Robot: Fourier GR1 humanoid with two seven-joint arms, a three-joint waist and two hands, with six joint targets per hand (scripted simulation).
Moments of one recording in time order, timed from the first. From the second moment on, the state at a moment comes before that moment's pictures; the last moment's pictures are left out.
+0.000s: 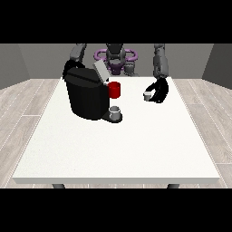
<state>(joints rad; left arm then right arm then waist) -0.54 0.34 0.02 -0.62 -0.60 0.17 -0.24 -0.22 -0.03 -0.04 -1.38 -0.01 -0.15 -0.04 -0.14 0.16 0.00</state>
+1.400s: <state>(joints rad) -0.85 0.40 0.05 -0.72 -0.62 -0.11 -0.23 -0.26 -0.03 -0.06 -1.25 -0.04 -0.13 -0.09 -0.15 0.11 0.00</state>
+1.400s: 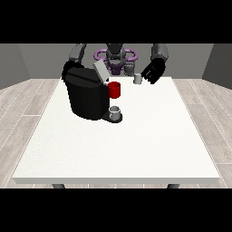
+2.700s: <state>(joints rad) -1.13 0.47 0.14 -0.65 -0.63 -0.13 -0.13 -0.33 -0.03 0.00 -1.39 0.00 -0.16 -0.05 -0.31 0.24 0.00</state>
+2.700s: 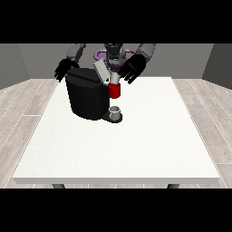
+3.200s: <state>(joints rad) -1.16 0.45 0.13 -0.64 -0.64 -0.15 -0.11 -0.32 -0.03 -0.03 -1.37 -0.02 -0.16 -0.06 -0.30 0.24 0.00</state>
